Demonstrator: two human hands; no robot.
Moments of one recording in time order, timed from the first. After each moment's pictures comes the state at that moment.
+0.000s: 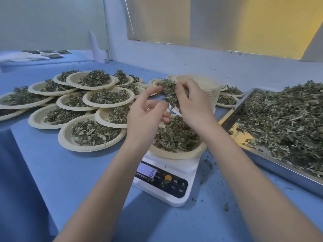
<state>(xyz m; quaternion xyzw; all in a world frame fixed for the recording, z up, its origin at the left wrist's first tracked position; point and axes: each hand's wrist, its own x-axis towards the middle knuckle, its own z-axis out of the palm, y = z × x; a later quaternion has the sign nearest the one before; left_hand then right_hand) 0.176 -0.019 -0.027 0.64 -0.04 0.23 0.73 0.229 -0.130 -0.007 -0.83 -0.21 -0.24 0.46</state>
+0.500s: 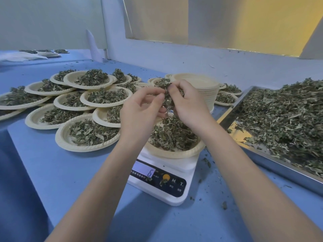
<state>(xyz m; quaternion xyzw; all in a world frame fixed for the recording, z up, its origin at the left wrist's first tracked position) 0.174 -0.016 -0.021 0.67 -0.05 0.27 0.69 0.229 -0.126 -0.008 -0.81 -0.23 -0.18 0.50</state>
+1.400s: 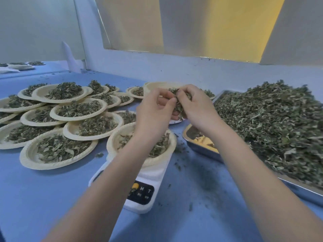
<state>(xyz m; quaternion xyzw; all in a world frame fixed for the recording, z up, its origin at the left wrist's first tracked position) 0.197 -0.096 0.001 0.72 -0.12 0.23 0.64 0.226 -0.213 0.012 -0.85 -0.17 -0.24 0.43</state>
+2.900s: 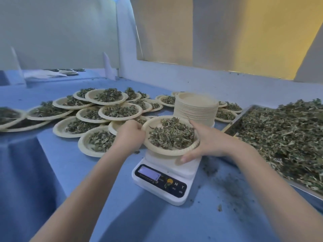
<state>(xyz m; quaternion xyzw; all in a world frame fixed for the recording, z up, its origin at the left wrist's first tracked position) 0.172 0.033 -0.027 0.89 0.10 0.12 0.42 0.200 -0.189 -0.001 -0.95 -0.25 0.07 0.18</state>
